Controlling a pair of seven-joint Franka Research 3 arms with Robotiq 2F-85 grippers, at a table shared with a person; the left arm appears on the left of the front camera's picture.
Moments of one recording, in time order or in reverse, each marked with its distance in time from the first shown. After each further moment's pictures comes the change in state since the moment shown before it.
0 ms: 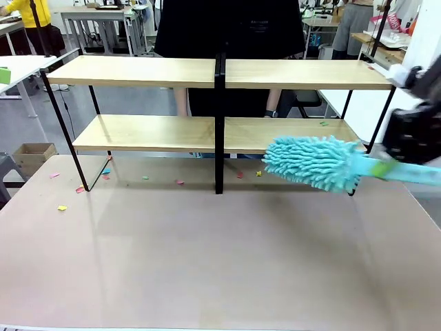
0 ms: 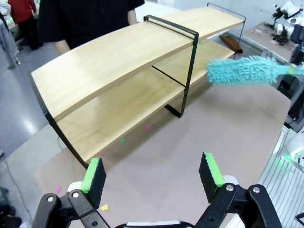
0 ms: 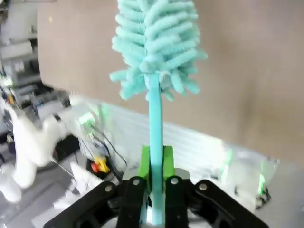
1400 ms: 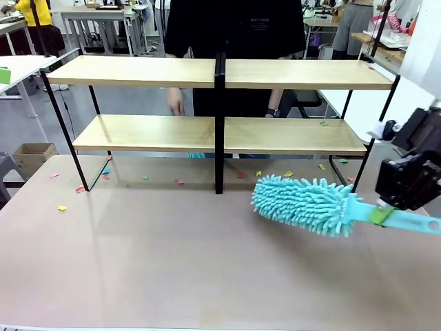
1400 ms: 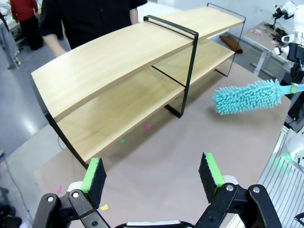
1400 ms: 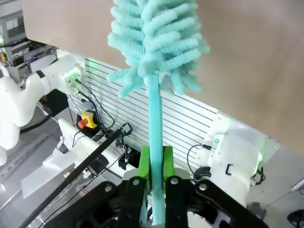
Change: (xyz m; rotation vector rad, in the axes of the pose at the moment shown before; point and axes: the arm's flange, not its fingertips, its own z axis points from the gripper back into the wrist) left arm 0.000 0.000 0.000 0.000 0.000 0.000; right arm -0.015 -0.032 -0.050 0.006 0.291 0.087
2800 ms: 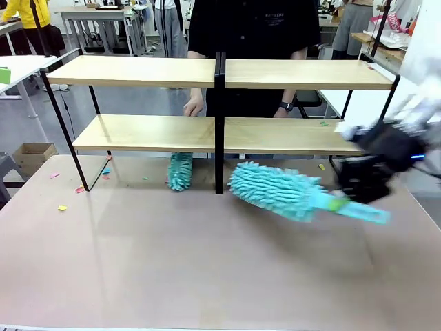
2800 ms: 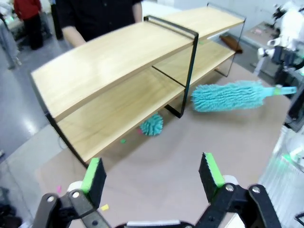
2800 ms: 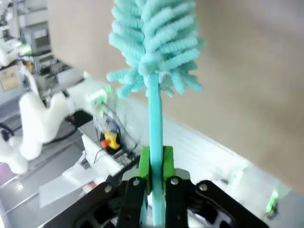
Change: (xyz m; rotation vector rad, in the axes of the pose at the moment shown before) left arm 0.000 0.000 0.000 0.000 -0.001 0.000; right arm 0.030 -0.026 -0.011 0.184 -0.086 -0.014
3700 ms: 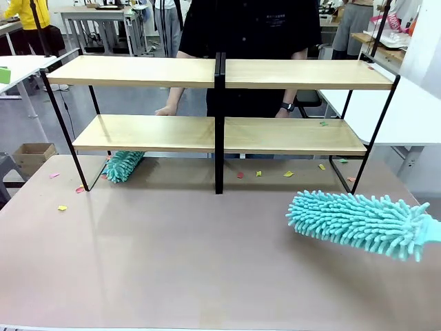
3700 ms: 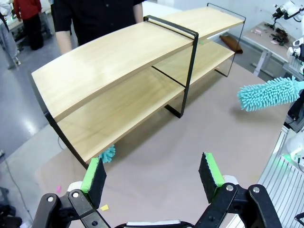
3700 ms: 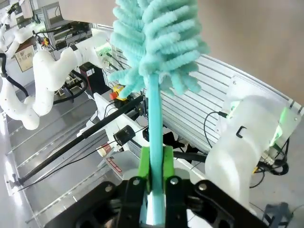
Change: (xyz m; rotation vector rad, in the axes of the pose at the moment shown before) left arm 0.000 0.000 0.000 0.000 0.000 0.000; right arm -0.107 -0.077 0.079 0.089 0.126 -0.063
